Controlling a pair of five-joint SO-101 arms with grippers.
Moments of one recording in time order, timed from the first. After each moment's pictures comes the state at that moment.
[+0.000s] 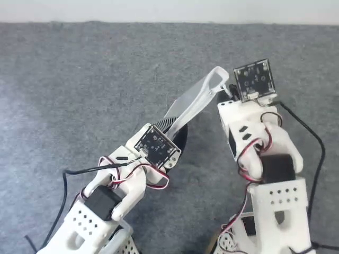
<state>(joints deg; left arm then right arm) 30.7 -72.0 69.8 38.6 -7.6 -10.1 -50.5 36.3 50.2 10.2</state>
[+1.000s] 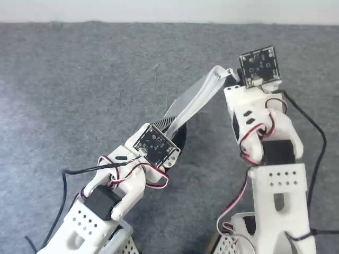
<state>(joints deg) 30.3 -72.0 69.8 38.6 -7.6 -5.6 -42.1 32.9 41.3 12.4</state>
